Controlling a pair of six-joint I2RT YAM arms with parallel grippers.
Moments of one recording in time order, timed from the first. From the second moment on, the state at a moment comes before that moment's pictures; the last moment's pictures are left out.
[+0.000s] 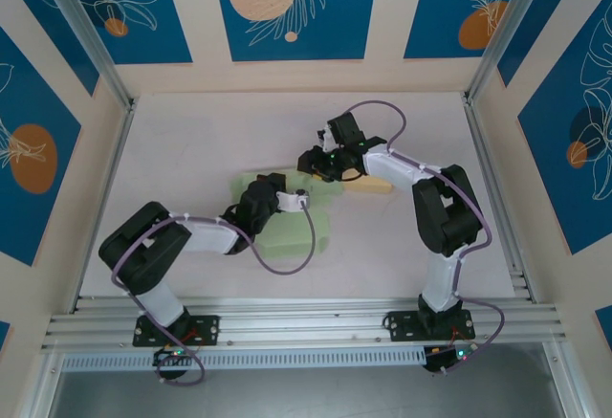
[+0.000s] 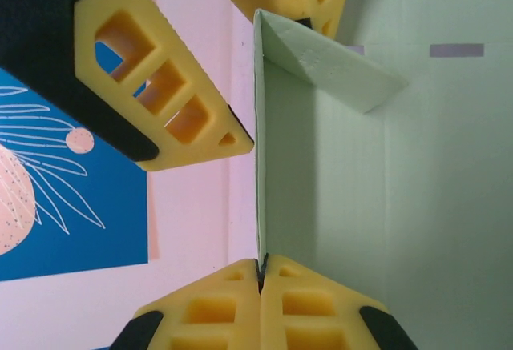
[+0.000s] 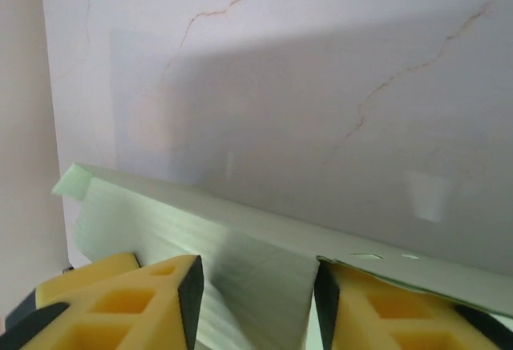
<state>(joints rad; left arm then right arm) -0.74 1.66 0.63 0.71 -0.33 1.28 0.48 1.88 1.34 -0.38 -0.51 0.68</state>
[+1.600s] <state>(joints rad) -0.66 1.51 0.60 0.64 -0.20 1.10 0.47 1.71 0.75 0.30 -0.37 0.70</state>
